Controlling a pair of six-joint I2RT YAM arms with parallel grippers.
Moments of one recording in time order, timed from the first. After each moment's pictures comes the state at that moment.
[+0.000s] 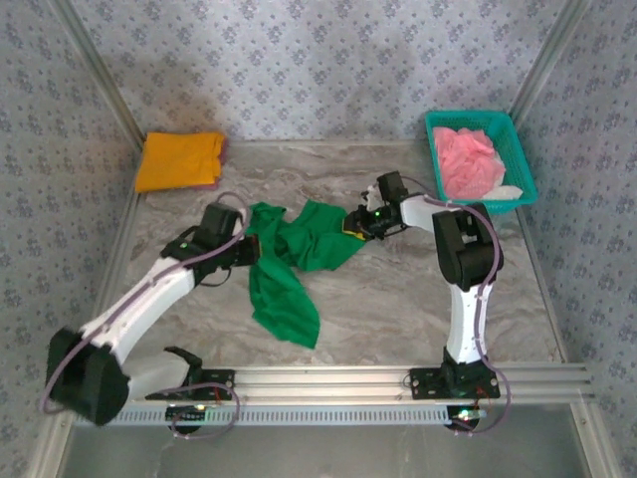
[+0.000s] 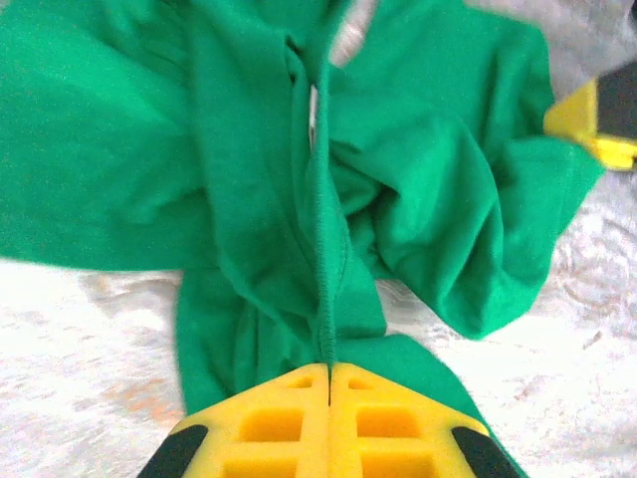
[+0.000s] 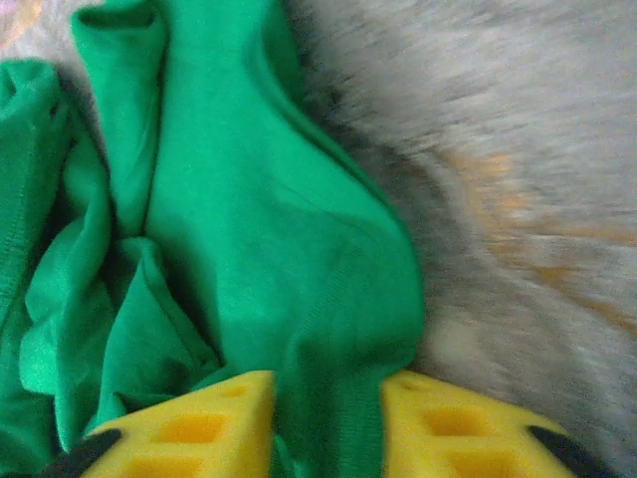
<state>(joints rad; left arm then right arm) -0.43 1.08 0.83 -0.58 0.06 -0.49 0.30 2.07 1.30 -0.32 -0.70 0.54</state>
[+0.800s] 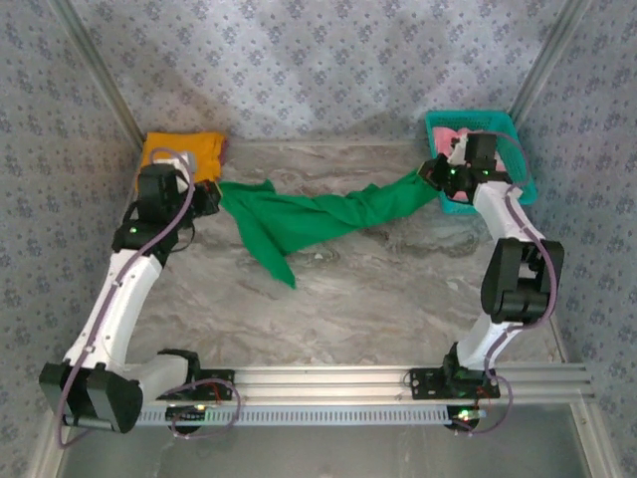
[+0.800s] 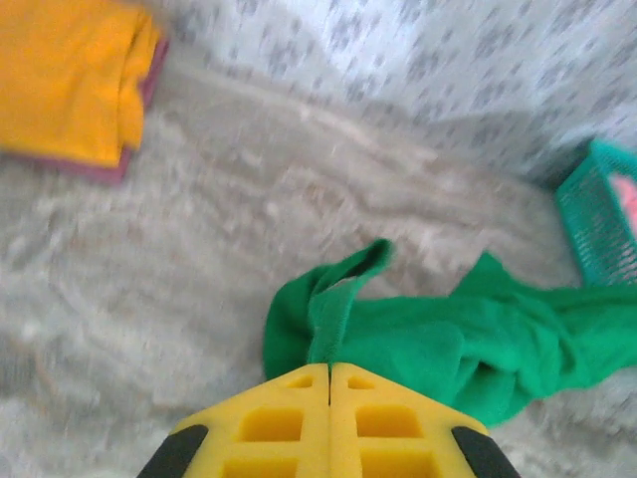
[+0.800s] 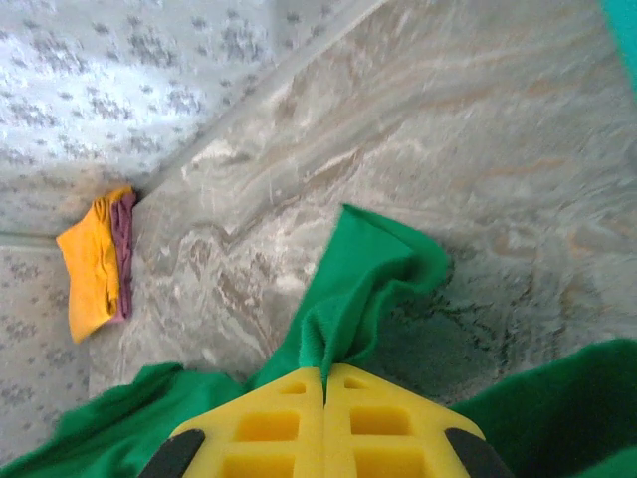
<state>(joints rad) -0.14 1.11 1.11 -0.48 0.17 -0.43 -0.07 1.71 1.38 -0.39 -0.51 0.55</state>
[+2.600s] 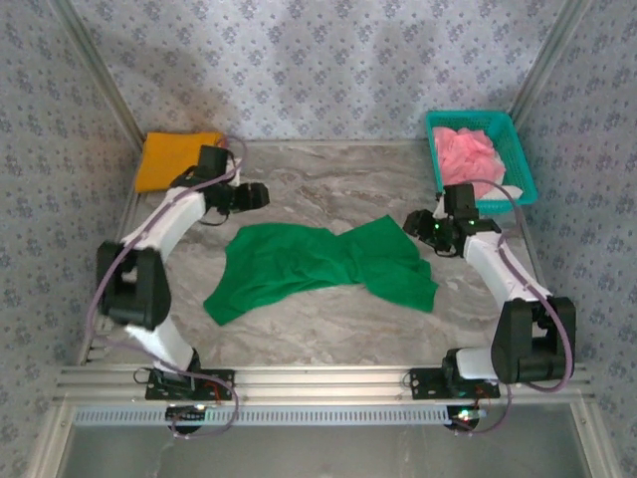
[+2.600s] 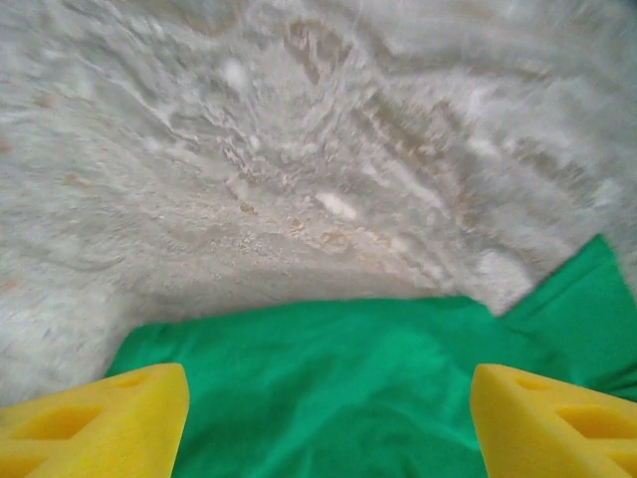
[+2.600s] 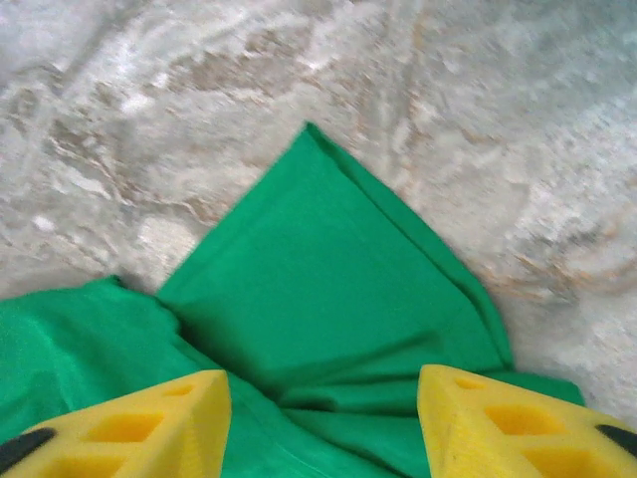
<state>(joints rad) -0.22 1.80 1.38 -0.61 0.27 -0.30 0.09 1.35 0.94 -0.48 -0.24 0.50</state>
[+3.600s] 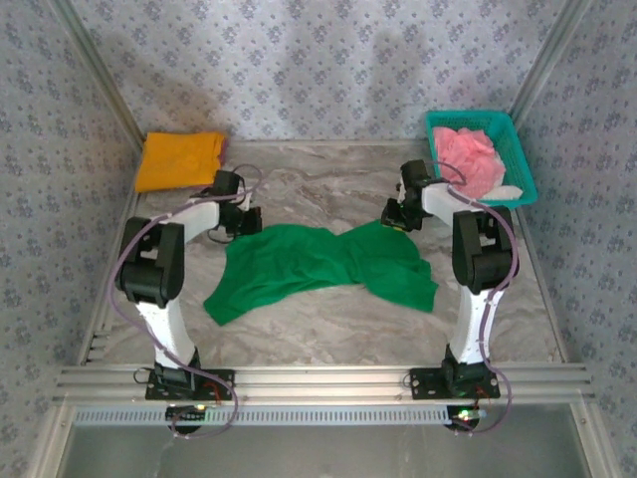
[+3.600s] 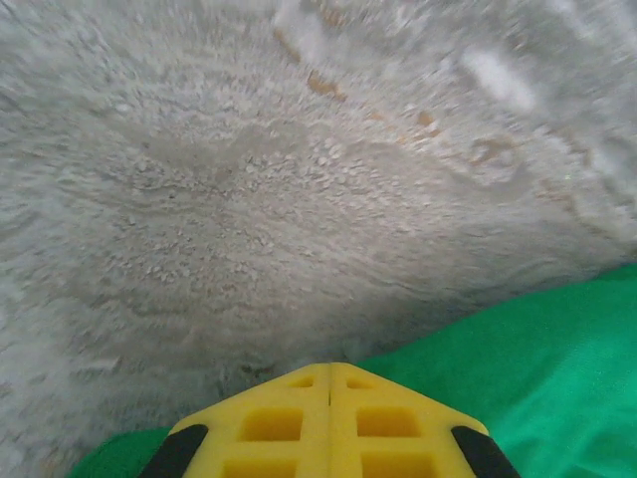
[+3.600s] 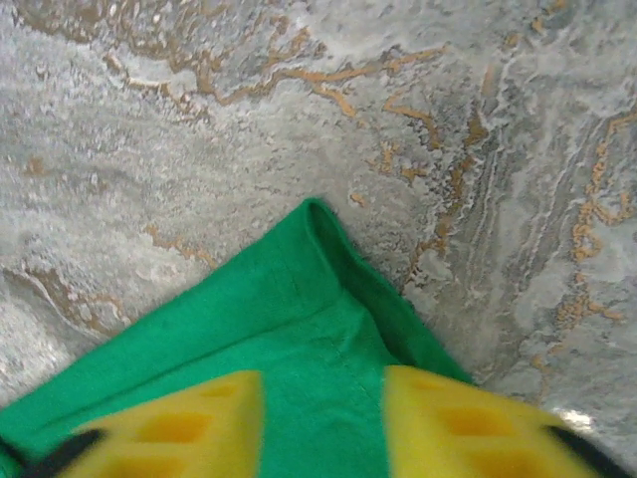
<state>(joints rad) -0.22 1.85 1.20 -0.43 0.28 -0.27 0.17 2.00 1.38 -0.61 -0.21 0.36</state>
